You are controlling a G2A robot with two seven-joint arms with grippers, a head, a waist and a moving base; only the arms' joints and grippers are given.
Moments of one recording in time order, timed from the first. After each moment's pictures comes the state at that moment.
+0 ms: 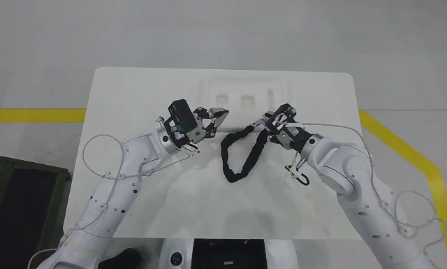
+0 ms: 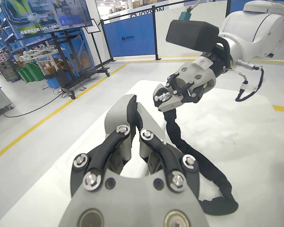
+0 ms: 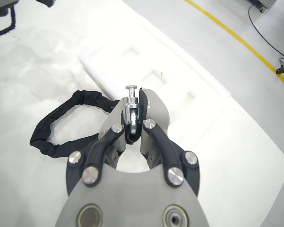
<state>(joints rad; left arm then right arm) 1.09 -1.14 -1.14 -1.57 1.41 -0.66 0.35 -1.21 -1.05 1.21 -1.89 -1.16 -0.35 0.54</state>
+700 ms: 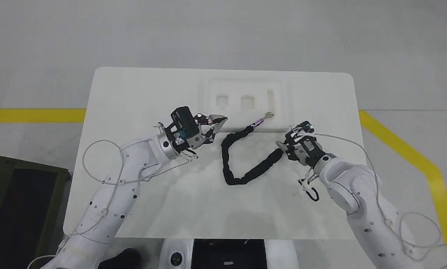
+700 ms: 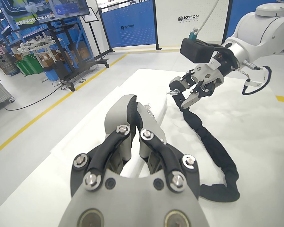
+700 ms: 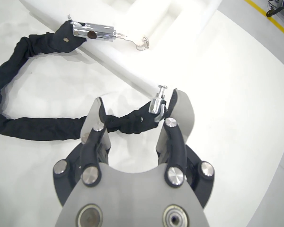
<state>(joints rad) 1.13 -1.13 -1.16 -1.59 1.44 -0.65 0.32 -1.38 -1.04 1.31 -1.85 -1.22 -0.25 0.52</state>
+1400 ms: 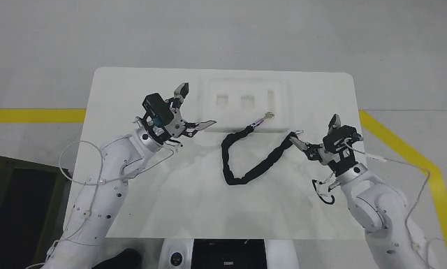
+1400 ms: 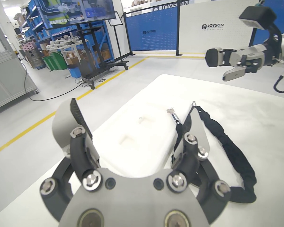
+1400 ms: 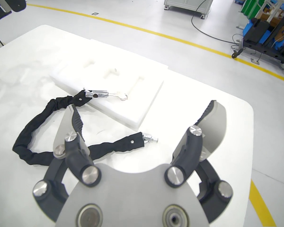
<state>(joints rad) 1.18 -1.11 -1.30 -1.63 1.36 -0.60 0.29 -1.61 -1.03 1.54 -1.97 -1.18 -0.30 0.07</state>
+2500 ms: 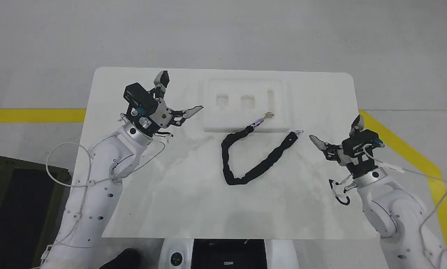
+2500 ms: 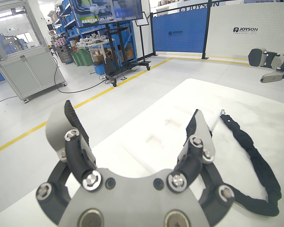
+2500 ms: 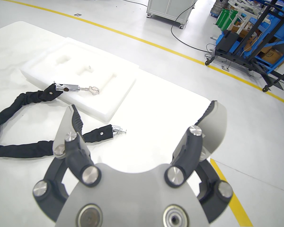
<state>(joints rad) 1.19 -1.11 -1.36 -1.67 1.31 -0.49 0.23 -1.66 -1.03 1.64 -1.95 -1.24 -0.28 -0.01</state>
